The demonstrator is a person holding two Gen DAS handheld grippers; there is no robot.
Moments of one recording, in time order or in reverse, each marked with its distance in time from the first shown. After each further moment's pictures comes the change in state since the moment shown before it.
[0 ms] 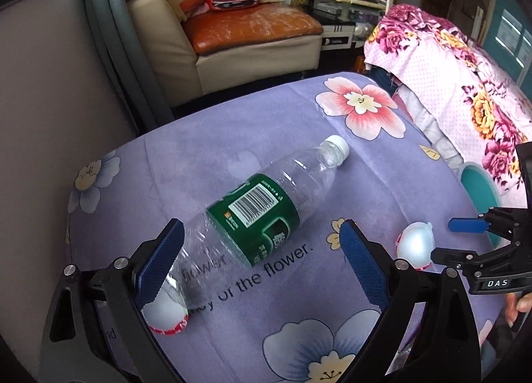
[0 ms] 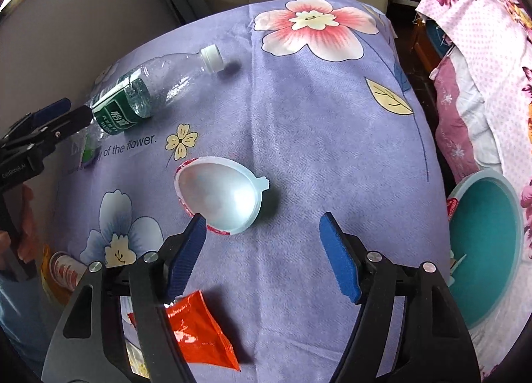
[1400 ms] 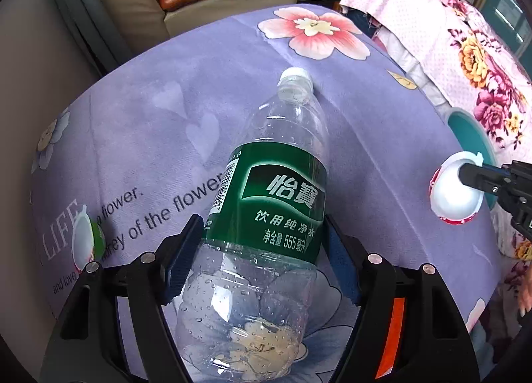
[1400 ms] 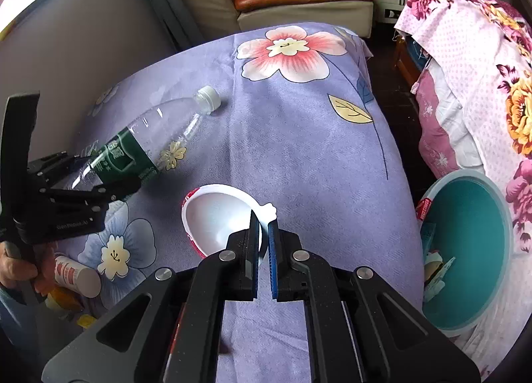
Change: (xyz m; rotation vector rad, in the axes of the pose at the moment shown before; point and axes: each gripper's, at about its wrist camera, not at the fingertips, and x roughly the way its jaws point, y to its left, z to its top) left arm 0.023 -0.080 -0.045 0.015 0.212 -0.033; right arm -0.049 -0.028 -0.032 0.008 -0.152 0.006
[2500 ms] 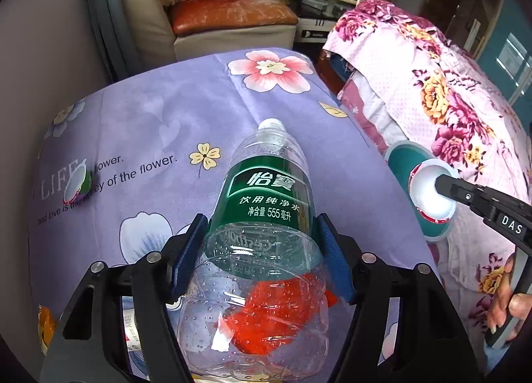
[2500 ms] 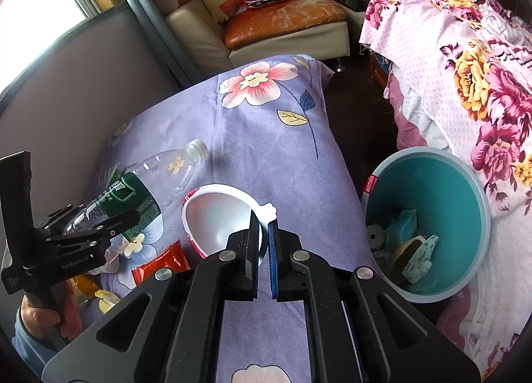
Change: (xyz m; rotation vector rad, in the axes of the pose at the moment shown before) left arm -0.080 -0.076 -0.043 -0.136 -0.185 -0.046; right arm -0.087 -0.058 -0.048 0.086 -0.148 0.060
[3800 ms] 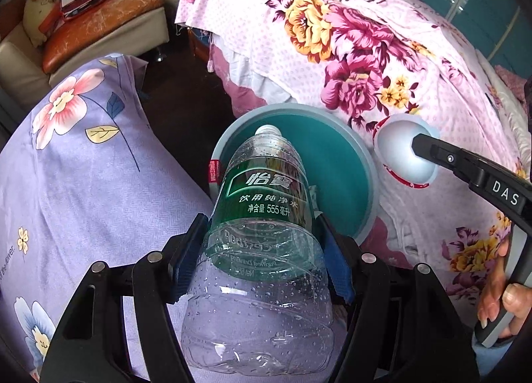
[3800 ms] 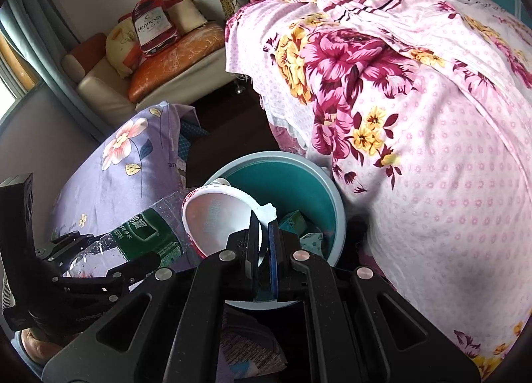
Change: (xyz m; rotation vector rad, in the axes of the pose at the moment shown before) left arm 0.095 -0.242 0.028 0.328 0.145 -0.202; right arm -0.069 -0.204 -0.023 0.284 -0.107 -0.220
